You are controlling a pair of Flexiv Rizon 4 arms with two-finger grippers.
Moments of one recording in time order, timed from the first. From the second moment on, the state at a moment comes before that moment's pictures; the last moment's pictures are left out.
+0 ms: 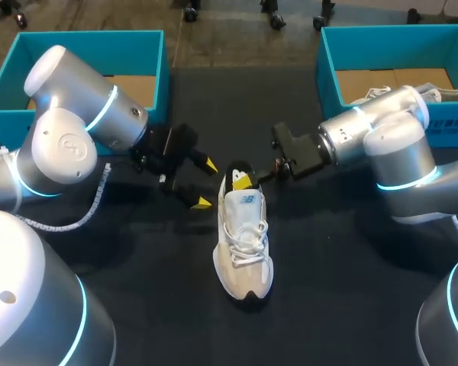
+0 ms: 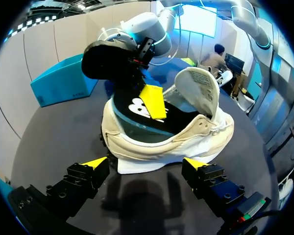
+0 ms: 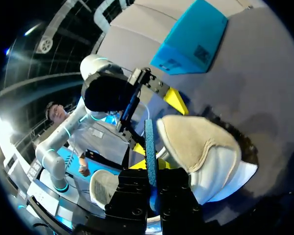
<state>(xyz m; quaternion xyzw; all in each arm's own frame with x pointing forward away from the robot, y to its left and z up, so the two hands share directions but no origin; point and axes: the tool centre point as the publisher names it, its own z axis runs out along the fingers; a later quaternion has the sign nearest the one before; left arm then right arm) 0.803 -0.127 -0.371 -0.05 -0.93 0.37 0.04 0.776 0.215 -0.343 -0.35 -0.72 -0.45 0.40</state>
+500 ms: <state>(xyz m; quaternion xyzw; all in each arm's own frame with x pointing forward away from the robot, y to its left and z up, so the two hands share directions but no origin) 0.805 -0.128 -0.372 -0.06 -0.93 0.37 0.04 0.758 0.221 -0.352 -0.38 -0.71 -0.45 0.40</state>
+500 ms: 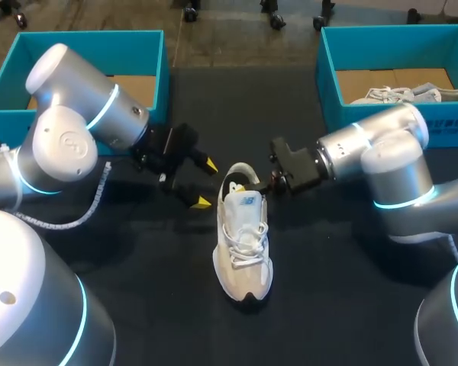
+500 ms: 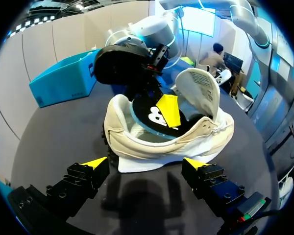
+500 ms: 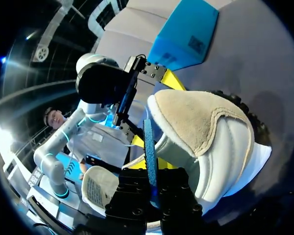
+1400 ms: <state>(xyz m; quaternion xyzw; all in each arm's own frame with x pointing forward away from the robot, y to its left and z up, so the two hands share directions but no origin) 0.813 -0.127 -0.370 -0.06 -0.93 0.37 0.04 0.788 0.205 -0.320 -0.37 -0.74 -0.44 0.35</state>
